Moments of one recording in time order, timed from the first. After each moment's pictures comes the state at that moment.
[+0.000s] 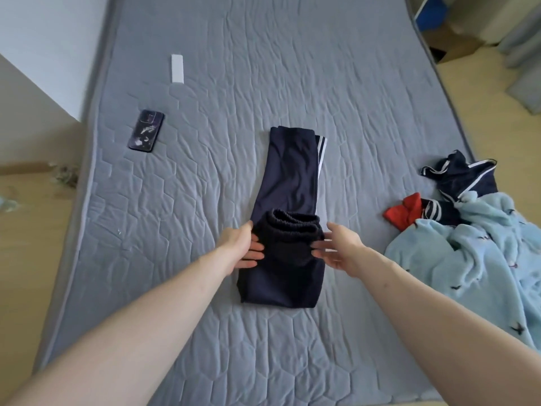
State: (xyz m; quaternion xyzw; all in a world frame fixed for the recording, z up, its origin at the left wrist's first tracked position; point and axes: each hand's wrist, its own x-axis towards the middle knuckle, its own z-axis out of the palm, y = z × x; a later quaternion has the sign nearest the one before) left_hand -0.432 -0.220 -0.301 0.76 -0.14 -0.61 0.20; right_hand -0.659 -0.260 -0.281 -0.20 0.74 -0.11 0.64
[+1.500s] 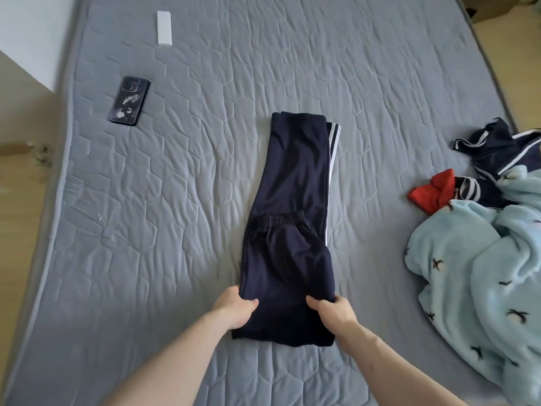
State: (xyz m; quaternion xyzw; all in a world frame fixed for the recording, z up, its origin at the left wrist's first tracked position) left_hand -0.438 -0.105 -0.428 0.77 -0.29 -0.57 -0.05; right_hand -0.670 -0.123 -0.436 -0.23 0.76 -0.03 0.61
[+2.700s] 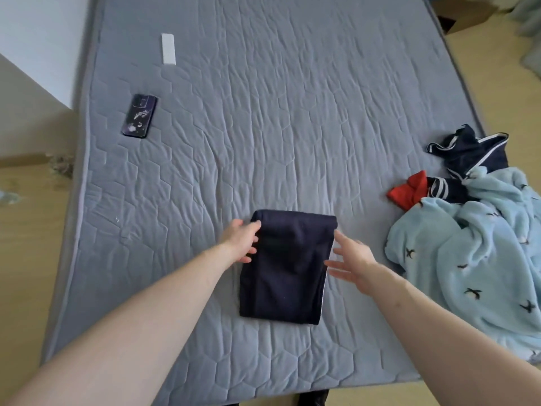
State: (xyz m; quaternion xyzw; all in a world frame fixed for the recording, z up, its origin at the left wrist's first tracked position) left_hand -0.438 -0.198 -0.335 0.77 -0.24 -0.58 0.14; right_hand -0.688 -0.206 -0.309 -0.17 0.75 -0.15 0.62
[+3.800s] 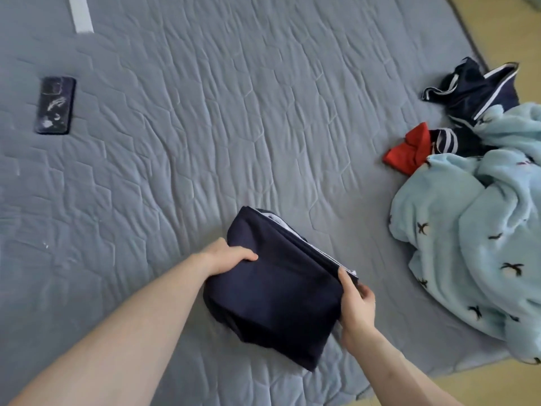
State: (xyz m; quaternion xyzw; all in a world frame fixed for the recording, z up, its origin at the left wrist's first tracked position) left_hand -0.443 -0.216 -0.469 0.73 -0.35 -0.57 -0.11; right_hand -0.709 -0.103 -0.468 0.05 0.79 -0.33 0.51
